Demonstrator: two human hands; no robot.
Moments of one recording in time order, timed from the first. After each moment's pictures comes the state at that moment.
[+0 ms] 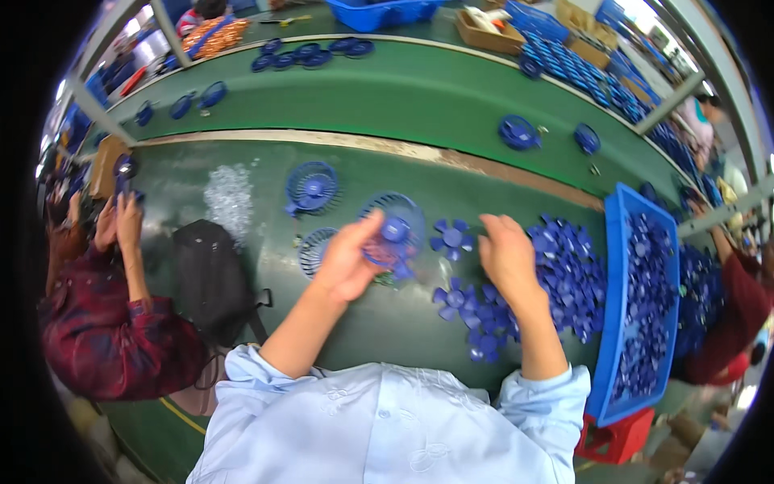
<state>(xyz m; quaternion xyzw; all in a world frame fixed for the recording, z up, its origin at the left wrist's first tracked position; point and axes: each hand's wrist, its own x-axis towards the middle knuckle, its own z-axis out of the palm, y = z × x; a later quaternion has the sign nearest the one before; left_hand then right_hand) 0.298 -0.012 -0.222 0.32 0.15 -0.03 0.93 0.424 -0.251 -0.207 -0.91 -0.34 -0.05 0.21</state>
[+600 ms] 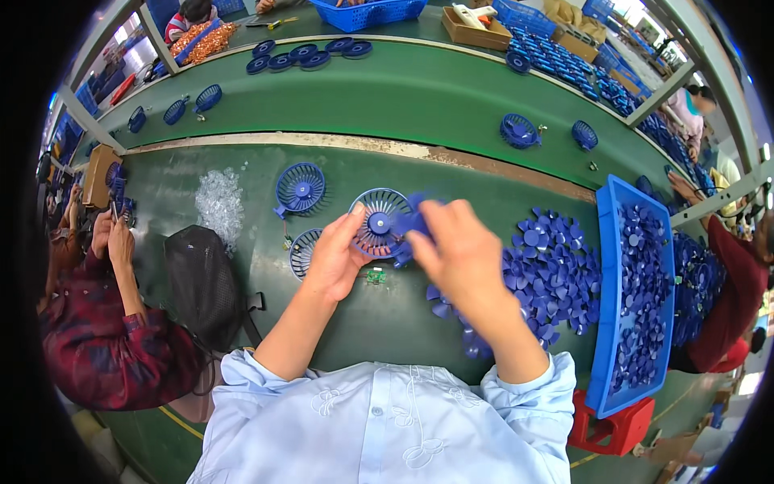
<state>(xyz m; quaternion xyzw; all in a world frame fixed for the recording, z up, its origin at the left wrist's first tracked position) 0.296 -0.017 -0.211 0.37 0.16 0.06 0.91 0.368 -0.194 -0.150 -0.85 -0.40 -0.13 0.31</state>
